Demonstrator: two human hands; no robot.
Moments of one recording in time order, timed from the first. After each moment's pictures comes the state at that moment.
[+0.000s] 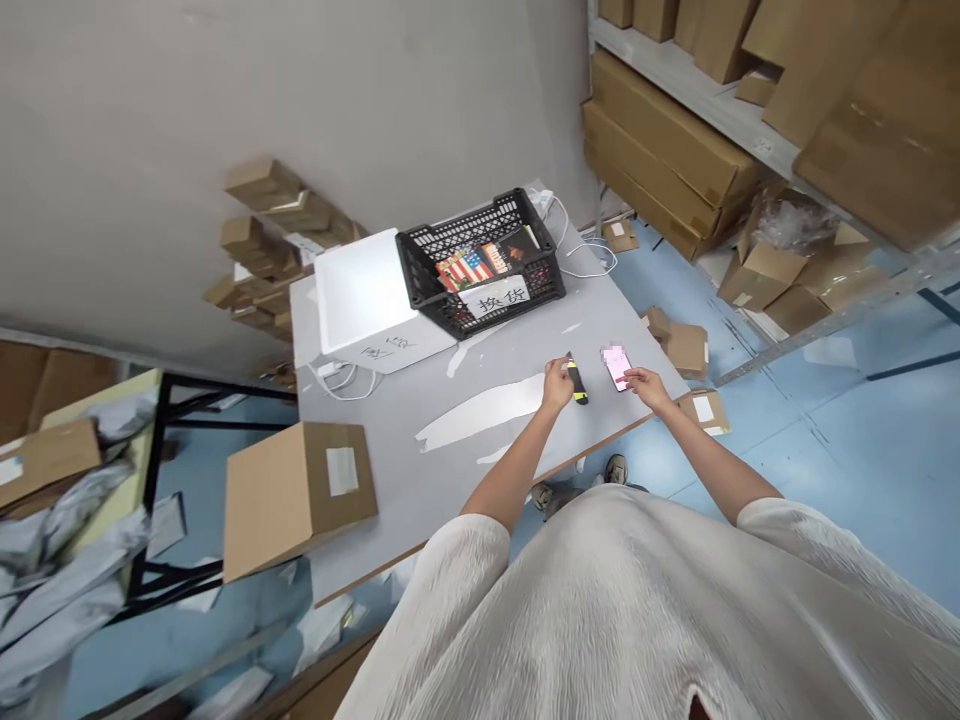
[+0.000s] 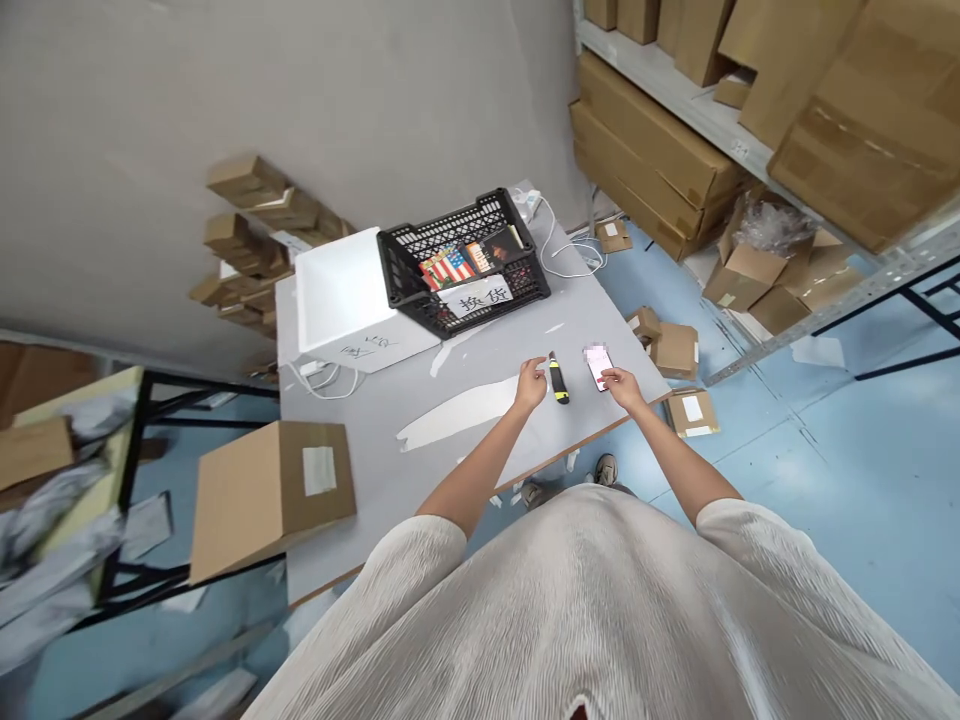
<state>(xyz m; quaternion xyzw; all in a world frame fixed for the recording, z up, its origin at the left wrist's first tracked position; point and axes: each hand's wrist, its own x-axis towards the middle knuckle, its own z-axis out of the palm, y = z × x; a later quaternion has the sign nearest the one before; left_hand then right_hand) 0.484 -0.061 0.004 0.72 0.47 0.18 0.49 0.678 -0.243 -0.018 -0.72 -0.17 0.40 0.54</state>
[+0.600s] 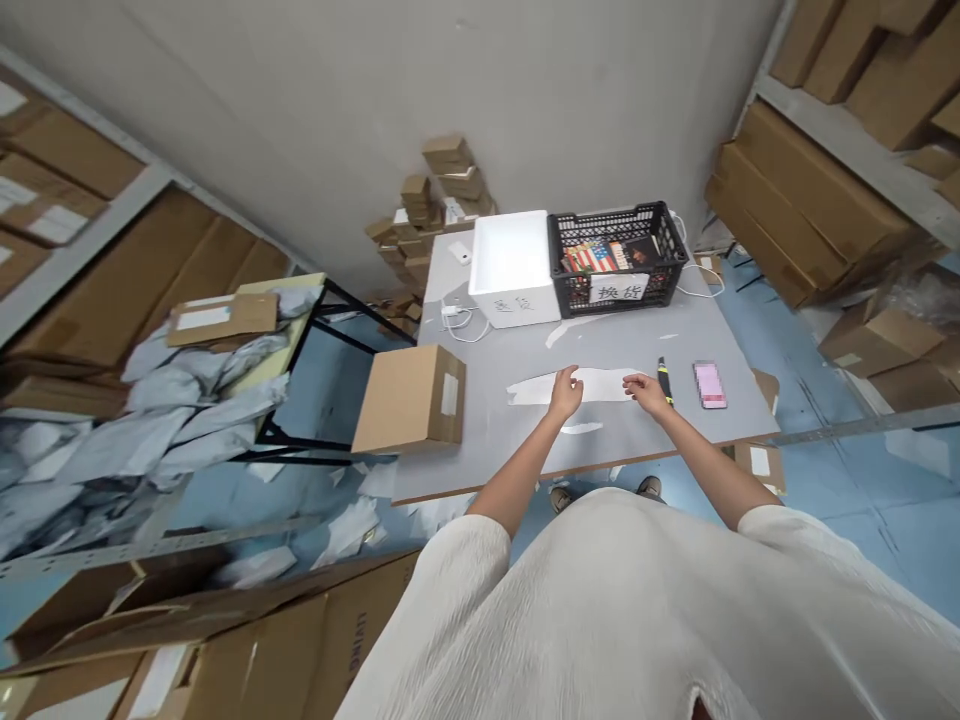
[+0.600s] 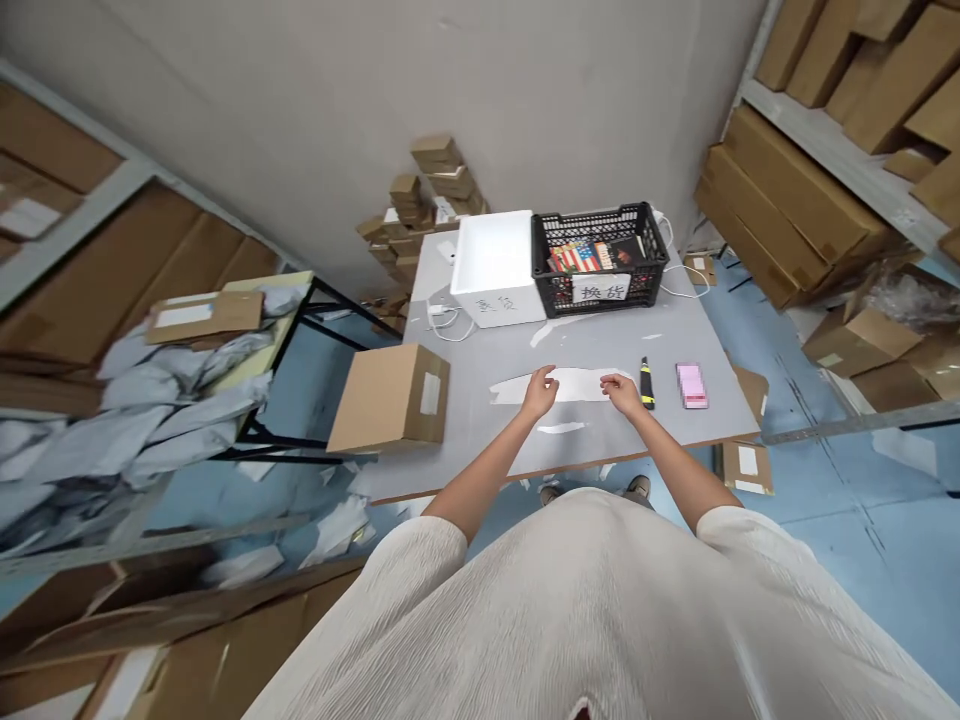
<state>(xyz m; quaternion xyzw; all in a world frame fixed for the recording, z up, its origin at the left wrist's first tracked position) 0.259 -0.018 0.026 0.66 0.53 0.27 0.46 0.488 -0.112 0.010 -0.70 -0.30 0.45 0.47</state>
